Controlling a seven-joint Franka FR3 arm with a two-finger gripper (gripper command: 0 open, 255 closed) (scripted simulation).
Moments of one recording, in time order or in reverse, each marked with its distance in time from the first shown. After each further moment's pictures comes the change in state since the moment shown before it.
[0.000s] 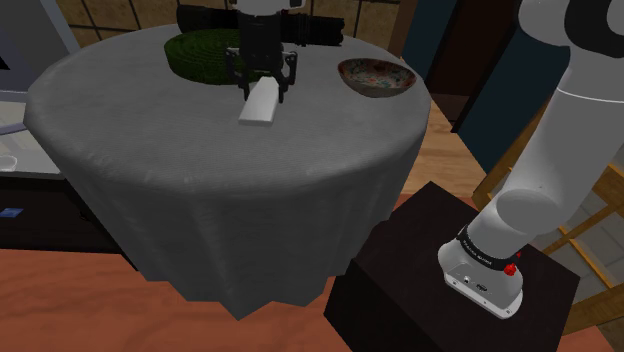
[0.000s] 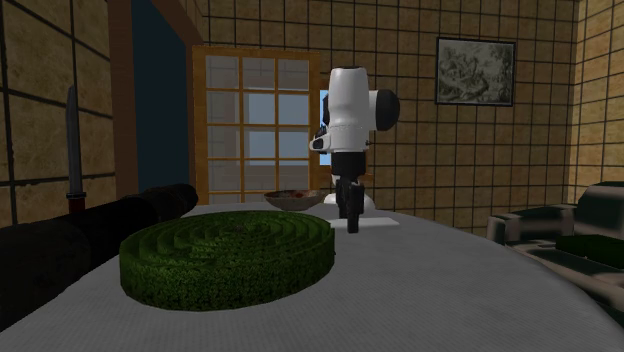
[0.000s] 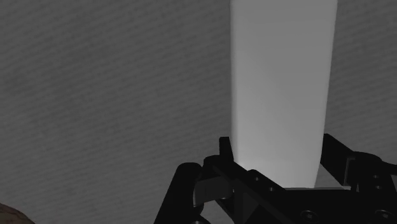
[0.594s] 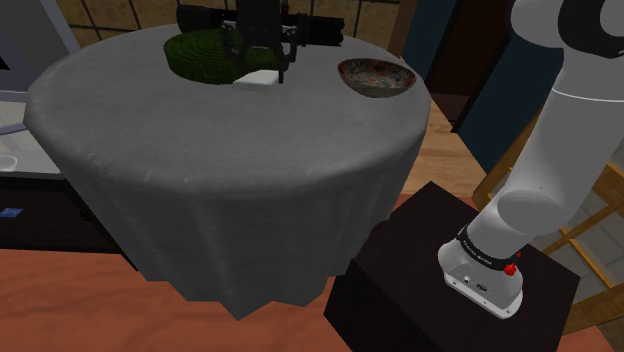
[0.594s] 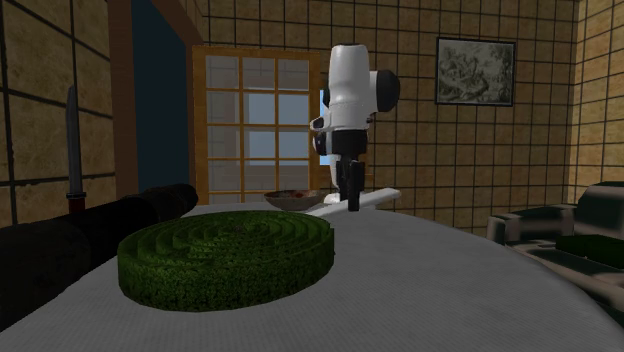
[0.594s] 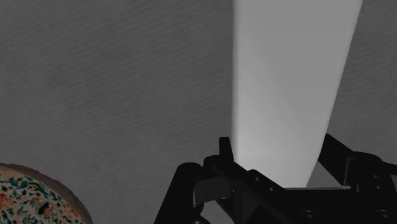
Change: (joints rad) arm 0.026 0.029 0.004 0.152 -0.018 -0.130 0.009
